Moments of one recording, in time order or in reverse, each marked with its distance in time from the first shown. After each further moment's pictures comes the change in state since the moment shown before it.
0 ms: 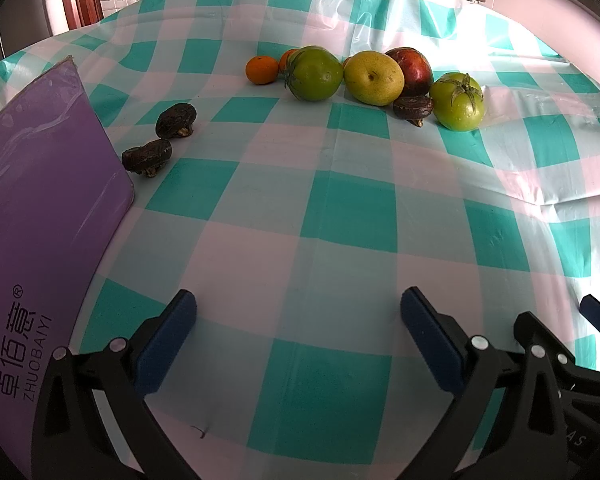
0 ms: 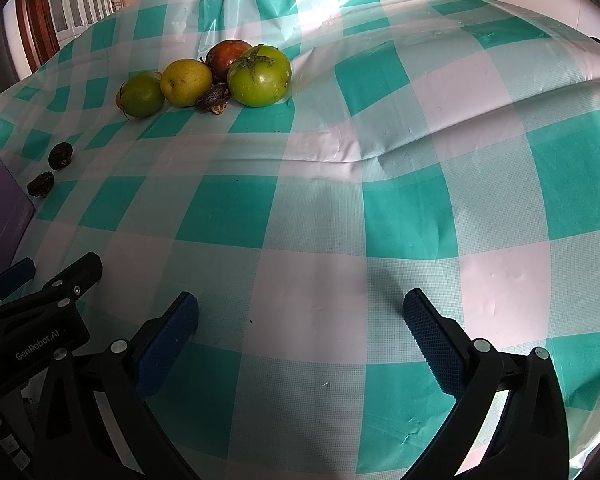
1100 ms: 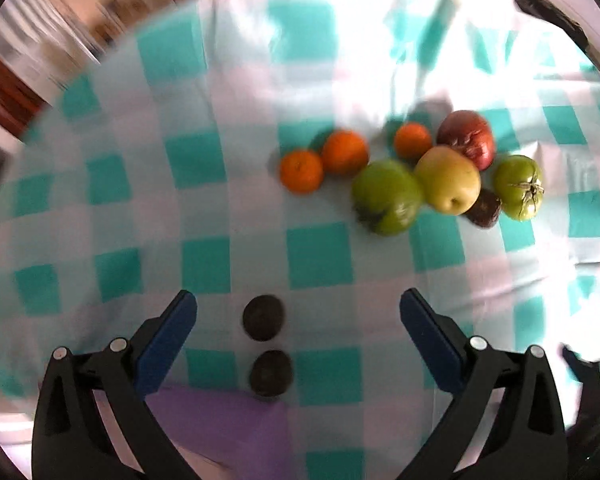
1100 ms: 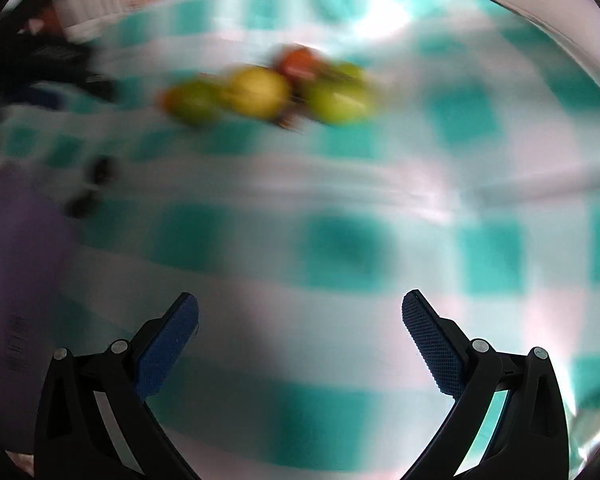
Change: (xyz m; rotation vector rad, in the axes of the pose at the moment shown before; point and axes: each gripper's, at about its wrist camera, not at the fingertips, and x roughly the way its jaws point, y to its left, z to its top) left arm 0.046 0.068 0.231 0.314 0.399 -0.077; right arm -0.005 0.080 0.053 -0.029 0.066 0.132
